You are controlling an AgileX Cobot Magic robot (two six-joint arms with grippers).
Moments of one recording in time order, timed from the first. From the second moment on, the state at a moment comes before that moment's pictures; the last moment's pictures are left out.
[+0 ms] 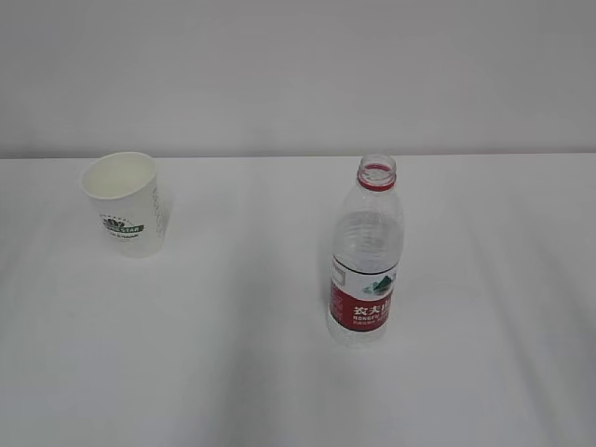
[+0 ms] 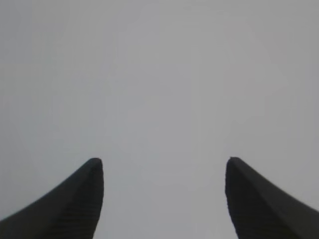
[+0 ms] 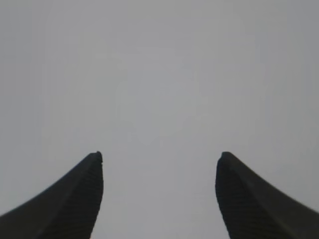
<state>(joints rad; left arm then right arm) -0.04 0.39 -0.55 0.04 -0.18 -0.02 0.12 0.36 -0.52 -0.11 -0.02 0.00</state>
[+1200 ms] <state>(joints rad) -0.04 0.83 -0.55 0.04 -0.66 -0.02 0.12 0.84 -0.52 -0.12 -0.49 0.00</state>
